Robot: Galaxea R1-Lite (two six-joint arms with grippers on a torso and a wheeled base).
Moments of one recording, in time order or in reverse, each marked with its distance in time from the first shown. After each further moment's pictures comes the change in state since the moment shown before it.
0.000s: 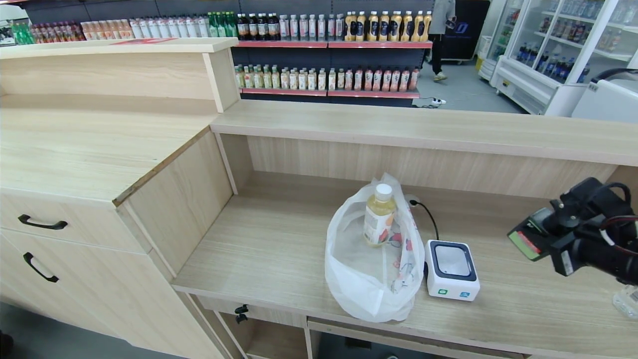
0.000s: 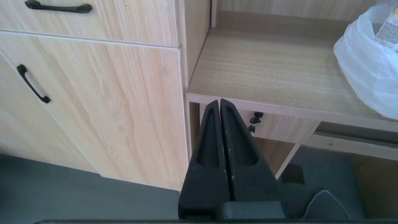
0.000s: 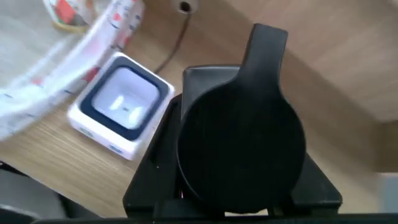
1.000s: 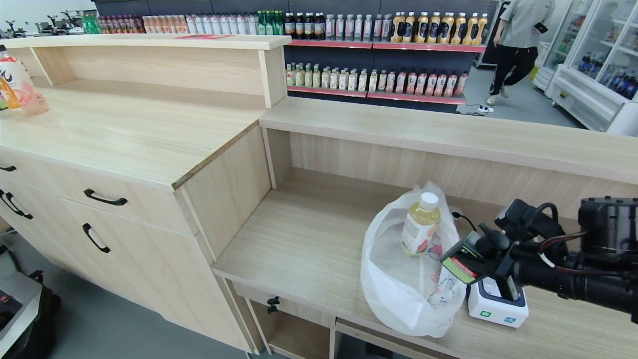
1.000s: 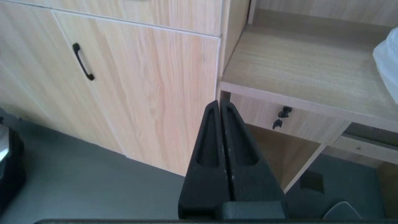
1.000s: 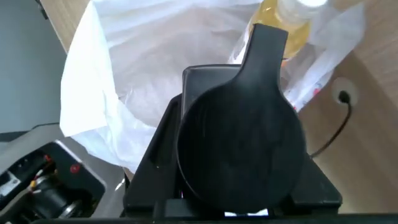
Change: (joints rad) left arm 0.000 0.000 0.000 0.000 0.000 0.000; right arm 0.275 0.130 -0.001 0.005 0.146 0.079
